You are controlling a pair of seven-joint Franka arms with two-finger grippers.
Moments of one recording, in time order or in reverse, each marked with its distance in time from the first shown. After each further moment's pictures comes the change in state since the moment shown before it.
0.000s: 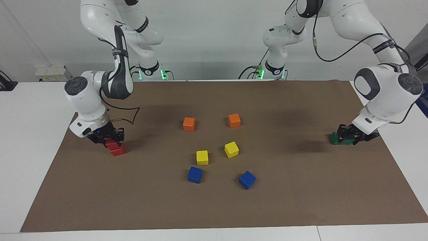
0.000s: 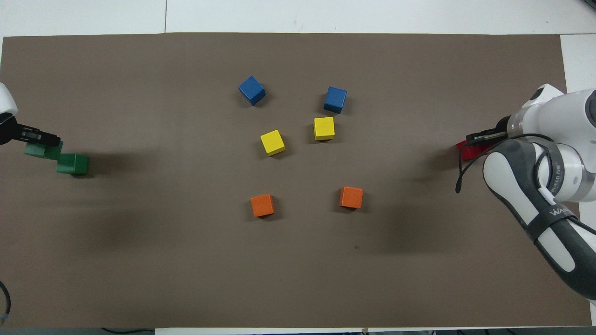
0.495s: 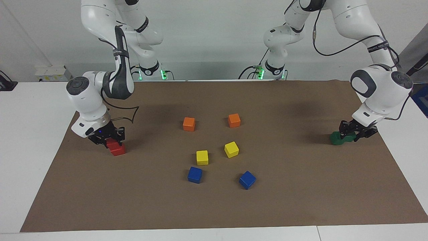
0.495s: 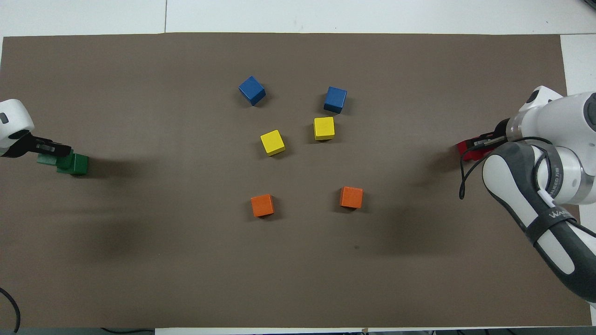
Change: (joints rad) left arm -0.002 -0.057 -0.010 -0.139 -0.001 0.114 0.000; right arm 0.000 -0.010 0.000 -0.017 0.000 0.001 -0.078
